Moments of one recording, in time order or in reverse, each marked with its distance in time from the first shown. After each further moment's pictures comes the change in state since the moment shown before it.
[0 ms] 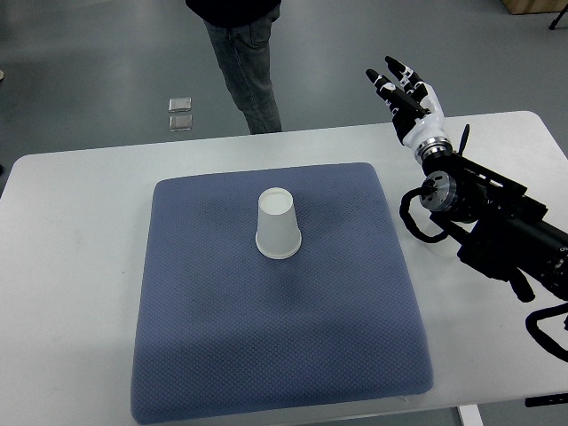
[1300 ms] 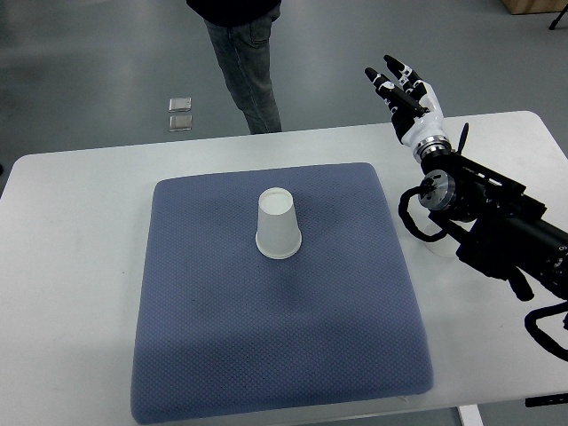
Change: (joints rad) left arm 0.002 0.000 0.003 0.004 0.000 0.000 0.000; right arm 0.006 0.002 0.000 0.000 0.000 -0.007 0.000
